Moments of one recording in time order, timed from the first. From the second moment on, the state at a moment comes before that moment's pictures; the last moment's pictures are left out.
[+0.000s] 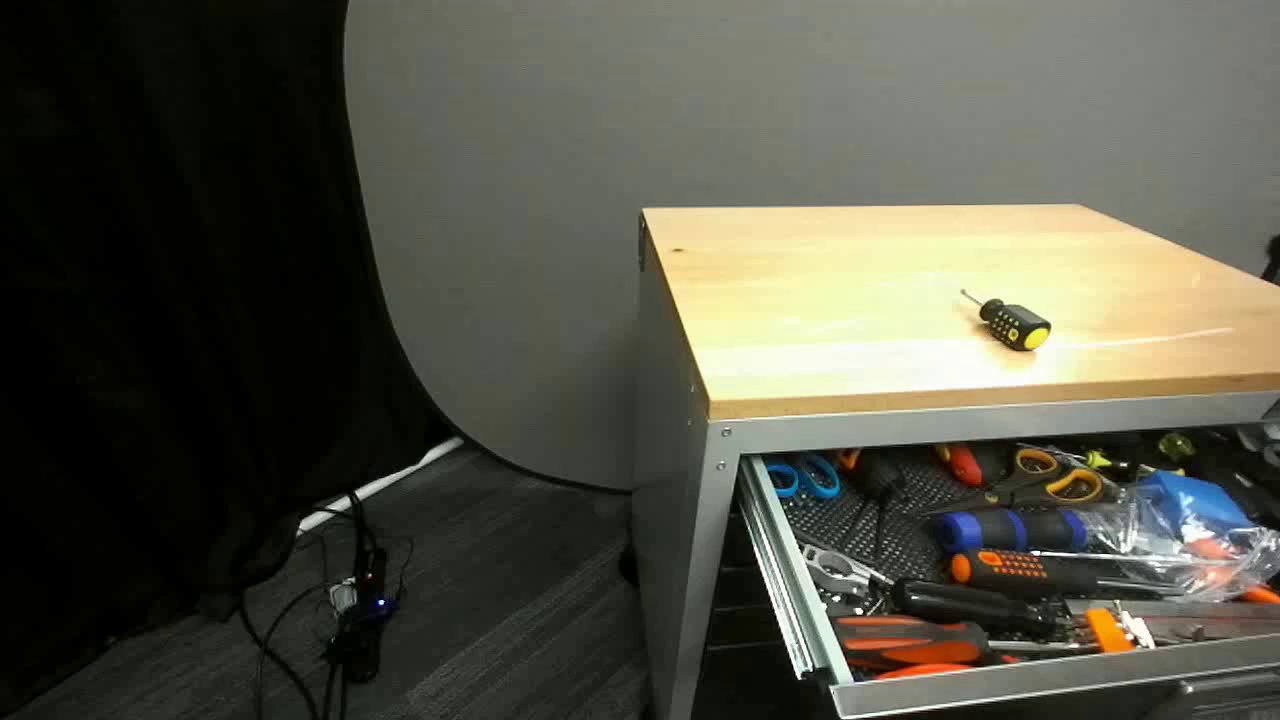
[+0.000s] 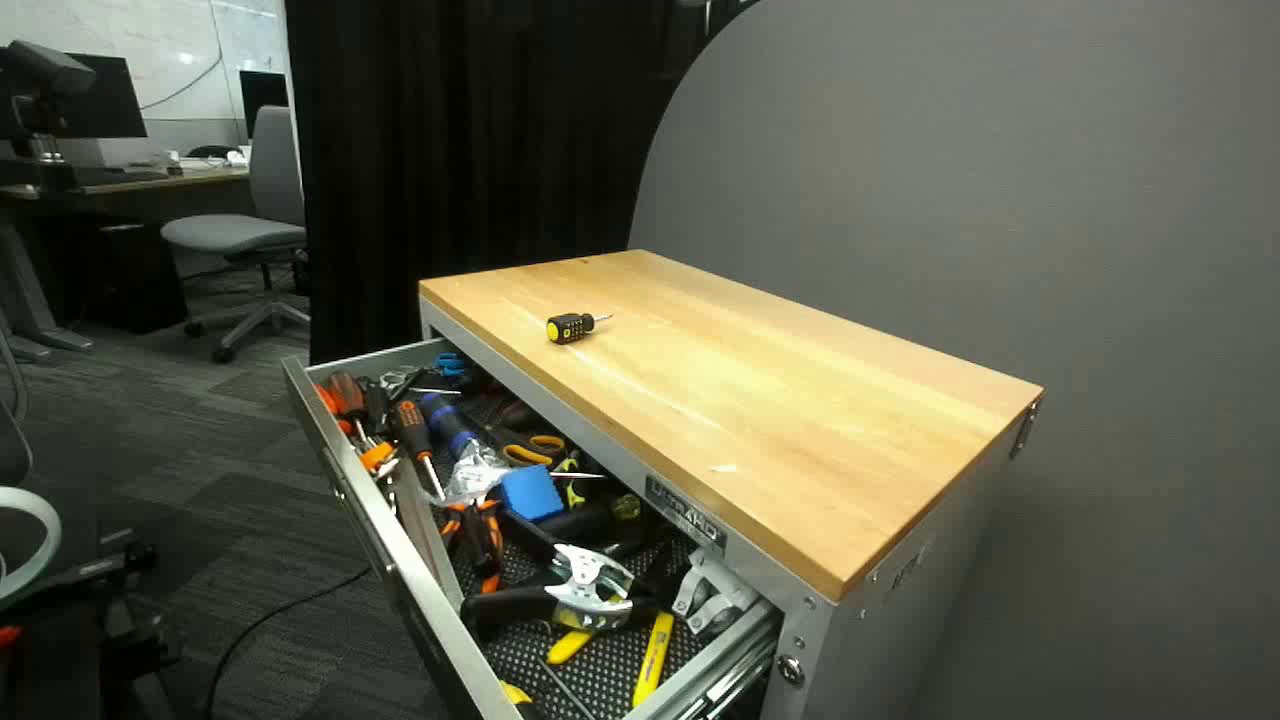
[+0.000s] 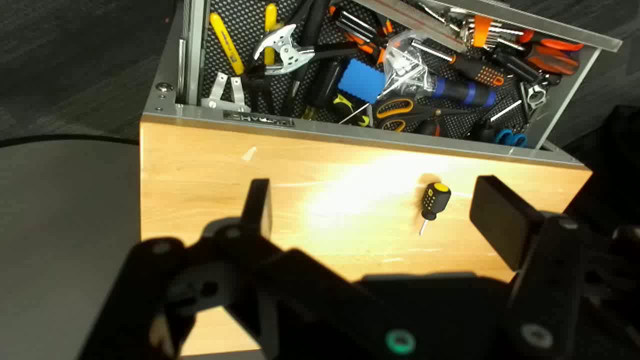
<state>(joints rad) 0.01 -0.30 -0.40 -2.09 0.13 1.87 -0.64</state>
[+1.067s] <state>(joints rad) -0.03 -0.29 -0.14 -2.19 0.01 2.13 -0.29</state>
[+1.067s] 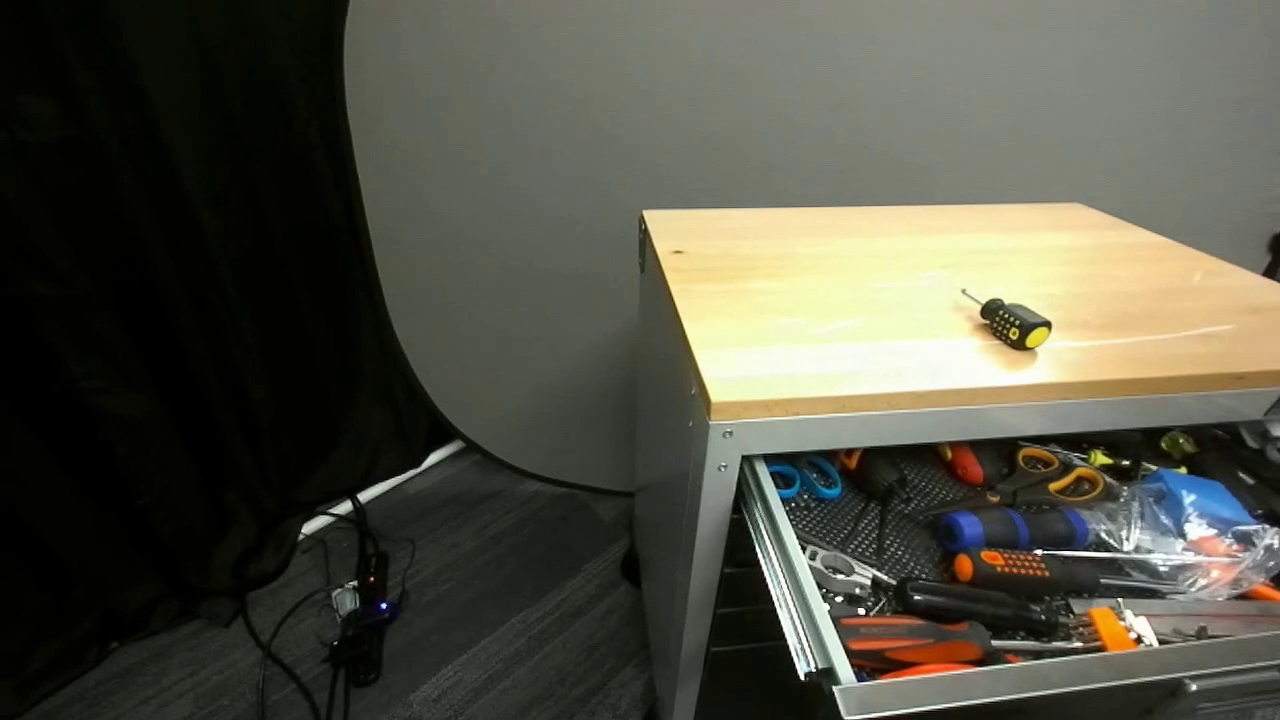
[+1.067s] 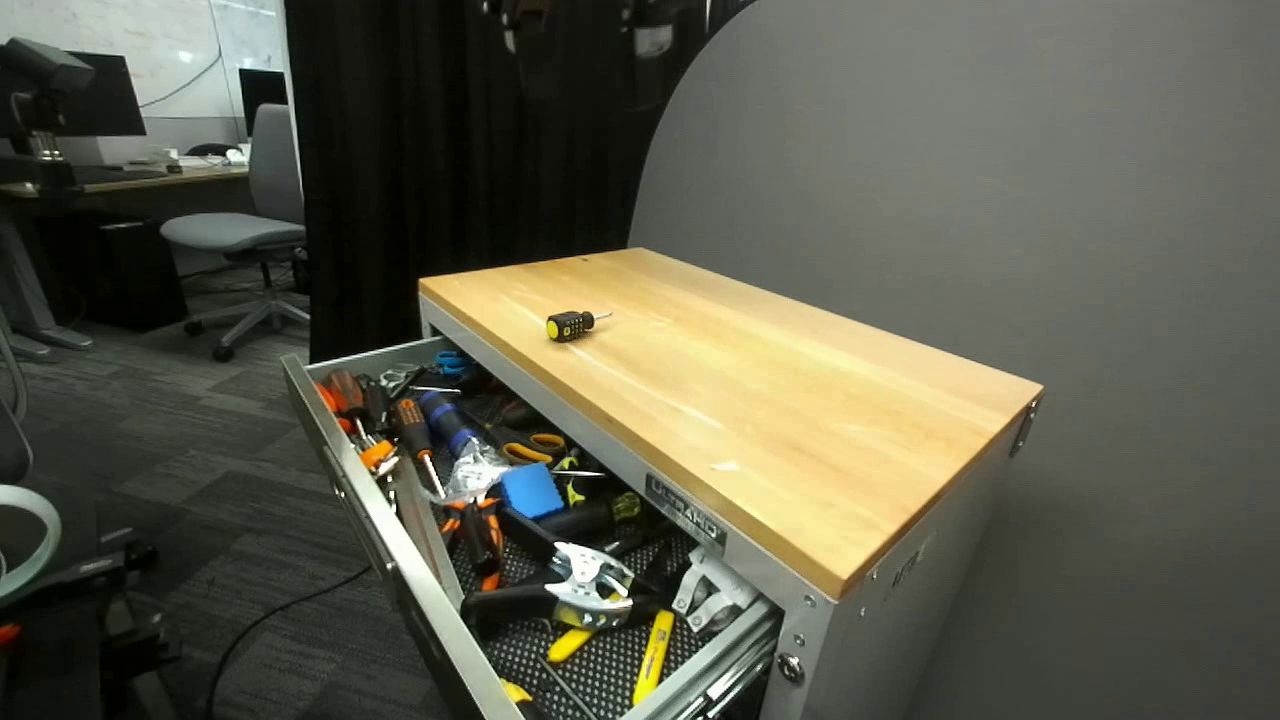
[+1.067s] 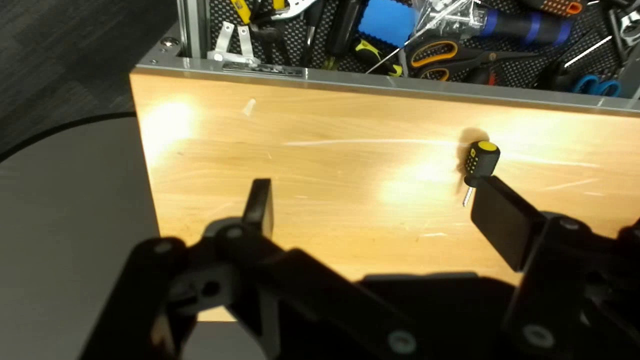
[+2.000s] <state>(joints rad) 0.03 0.12 0.10 -2.05 -0.21 2.21 0.13</state>
